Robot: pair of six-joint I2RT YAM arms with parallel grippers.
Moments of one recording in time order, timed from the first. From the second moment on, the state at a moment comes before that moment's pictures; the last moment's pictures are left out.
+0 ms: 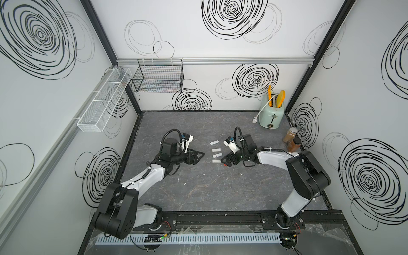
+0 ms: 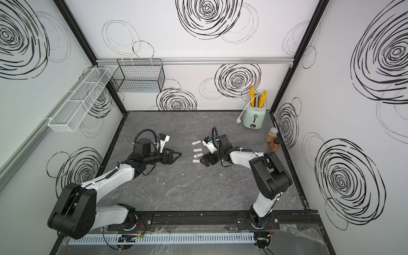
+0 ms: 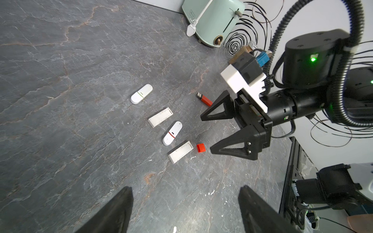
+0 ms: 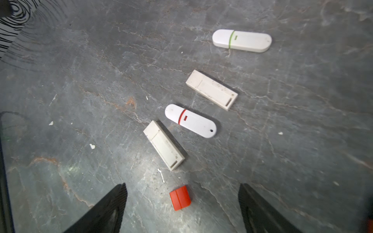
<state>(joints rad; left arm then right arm) -0.26 1.30 0.60 0.12 0.65 -0.25 0.50 1.71 0.88 -0.09 -0.48 -0.02</state>
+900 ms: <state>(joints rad) -0.26 1.30 0.61 0.10 0.64 -0.25 0.54 1.80 0.93 -0.19 -0.60 0.01</state>
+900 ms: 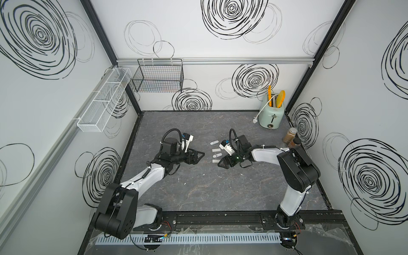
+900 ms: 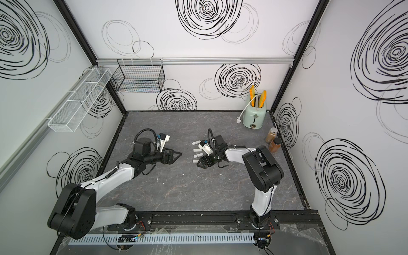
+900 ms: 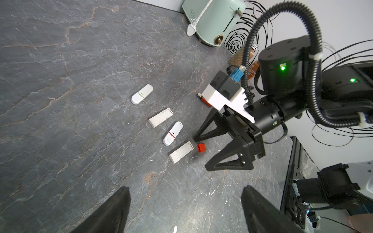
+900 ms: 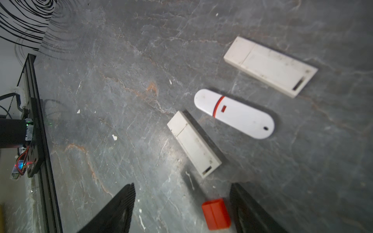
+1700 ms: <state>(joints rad) -0.26 1.30 0.61 0.10 0.64 -0.25 0.66 1.67 0.81 -0.22 -0.52 0.09</state>
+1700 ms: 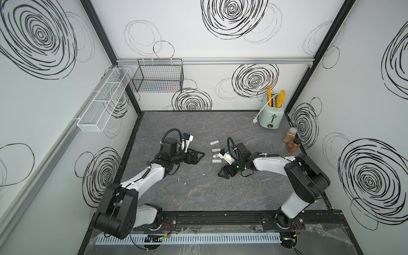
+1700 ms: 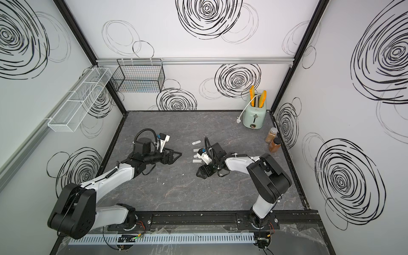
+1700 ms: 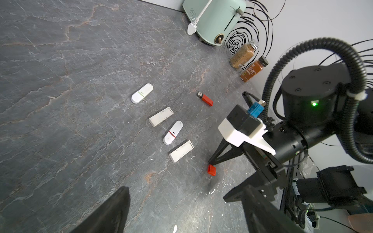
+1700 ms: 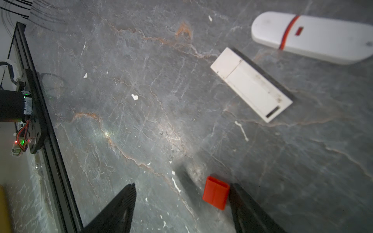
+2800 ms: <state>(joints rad) -0.26 1.28 0.61 0.09 0.62 -0.22 0.80 1.67 1.02 -0.59 -0.15 -0.76</state>
